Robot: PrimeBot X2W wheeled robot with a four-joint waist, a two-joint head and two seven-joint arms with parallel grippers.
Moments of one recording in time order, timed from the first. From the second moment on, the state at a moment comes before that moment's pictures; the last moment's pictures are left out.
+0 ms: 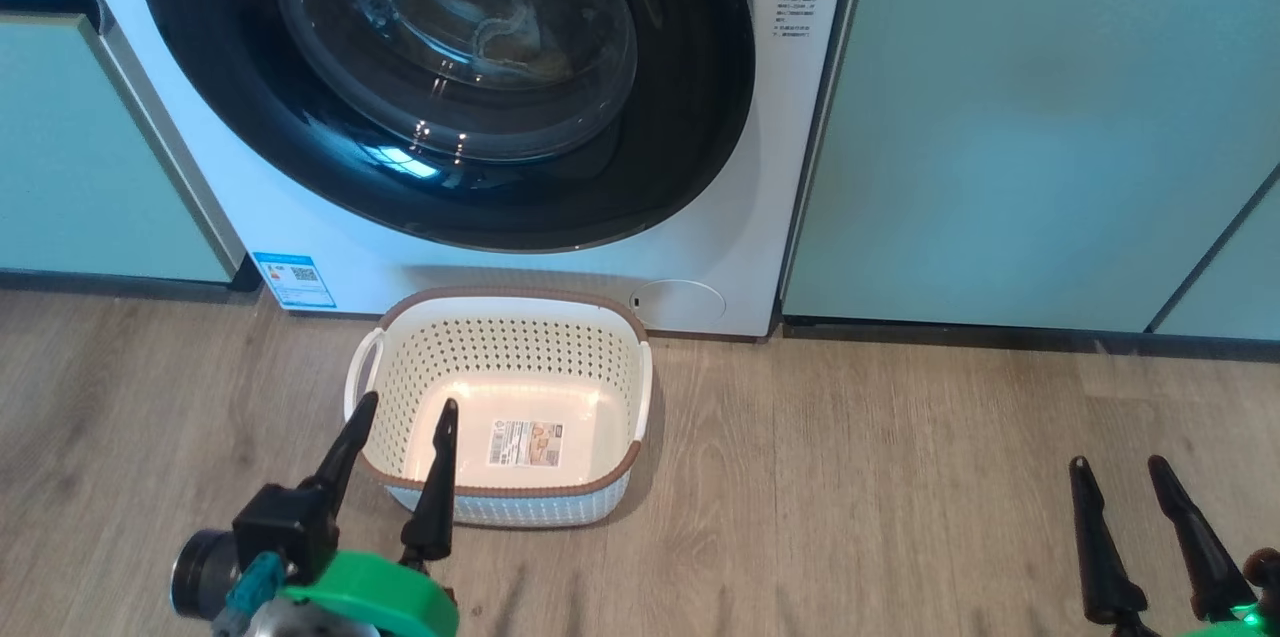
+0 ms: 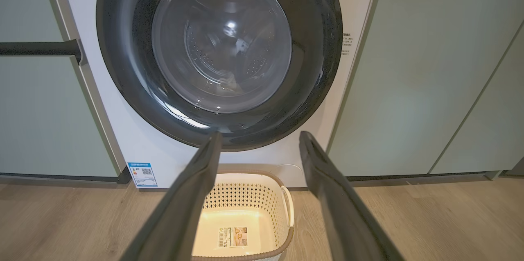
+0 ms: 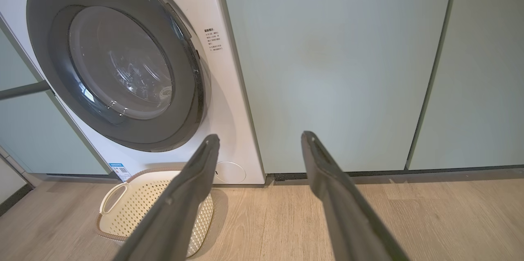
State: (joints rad) left arm 0.12 0.12 -0.07 -0.08 -0.18 0.00 -0.17; right arm 0.18 -0.04 -0.05 0.00 0.22 0.13 -0.17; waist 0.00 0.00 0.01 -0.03
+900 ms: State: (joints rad) left arm 0.15 0.11 -0.10 0.00 -0.29 0.00 -0.15; right arm 0.19 -0.03 -0.04 0.08 0.32 0.13 -0.17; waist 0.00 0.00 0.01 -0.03
